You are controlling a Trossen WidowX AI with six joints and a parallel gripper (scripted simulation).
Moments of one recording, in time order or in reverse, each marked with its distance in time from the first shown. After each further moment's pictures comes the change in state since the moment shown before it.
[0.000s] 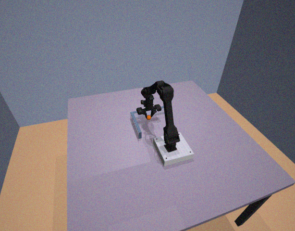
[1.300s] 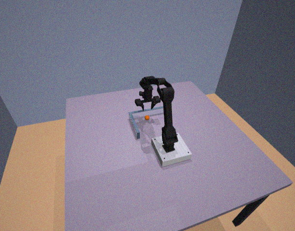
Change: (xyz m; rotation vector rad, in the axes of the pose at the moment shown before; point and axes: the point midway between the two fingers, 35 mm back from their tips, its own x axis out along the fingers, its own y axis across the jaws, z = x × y) arm -0.082 -0.001 0.001 -0.003 -0.003 0.001
